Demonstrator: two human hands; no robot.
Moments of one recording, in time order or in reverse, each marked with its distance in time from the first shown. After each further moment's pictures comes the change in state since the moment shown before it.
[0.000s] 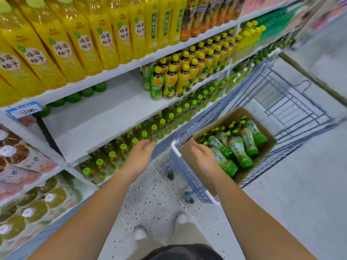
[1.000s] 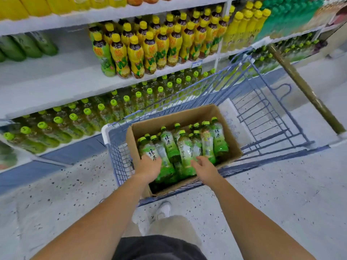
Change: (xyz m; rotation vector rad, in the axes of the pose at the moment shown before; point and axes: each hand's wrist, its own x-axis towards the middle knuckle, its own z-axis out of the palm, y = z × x) left_hand 0.042 0.052 0.386 -0.046 0.096 -0.445; right_hand 0.165 0.155 -0.301 -0.399 -0.284 0.082
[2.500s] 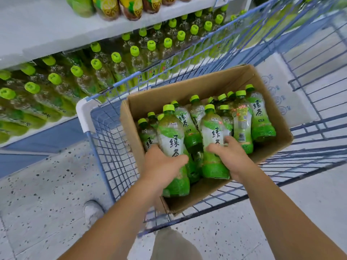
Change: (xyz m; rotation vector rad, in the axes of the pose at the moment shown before) left_hand 0.096 -0.038 0.024 -0.164 -0.045 0.062; right_hand 0.103 0.009 0.052 0.412 0.092 0.082
